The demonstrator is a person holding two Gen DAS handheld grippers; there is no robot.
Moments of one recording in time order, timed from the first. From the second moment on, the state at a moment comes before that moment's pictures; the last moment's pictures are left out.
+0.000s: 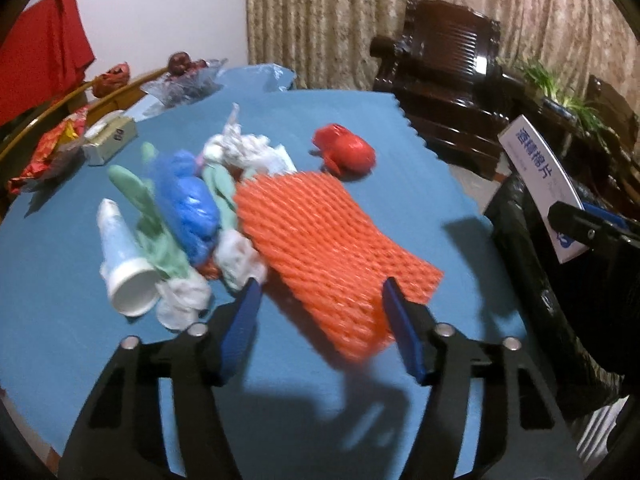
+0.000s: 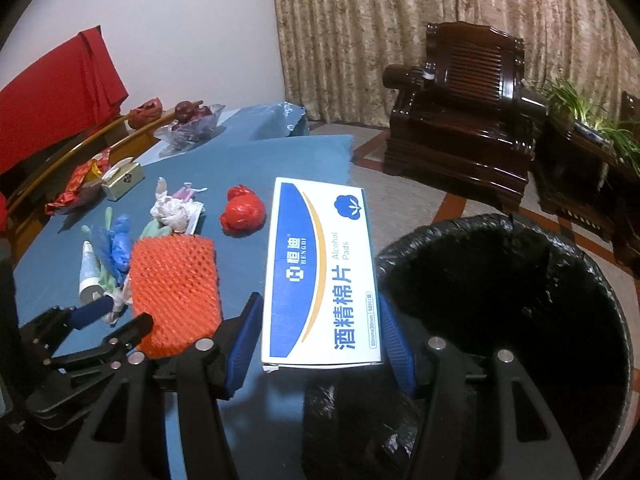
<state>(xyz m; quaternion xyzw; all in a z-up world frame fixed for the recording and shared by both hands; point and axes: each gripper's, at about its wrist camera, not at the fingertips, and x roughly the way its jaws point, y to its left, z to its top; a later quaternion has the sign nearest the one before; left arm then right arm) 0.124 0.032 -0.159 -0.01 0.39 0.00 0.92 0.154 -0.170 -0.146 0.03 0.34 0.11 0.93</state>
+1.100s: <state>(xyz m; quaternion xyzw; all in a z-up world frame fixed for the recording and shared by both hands) 0.128 0.033 -0.169 -0.03 0.41 -0.01 0.91 0.147 -0.180 -0.143 0.04 0.35 0.10 0.93</state>
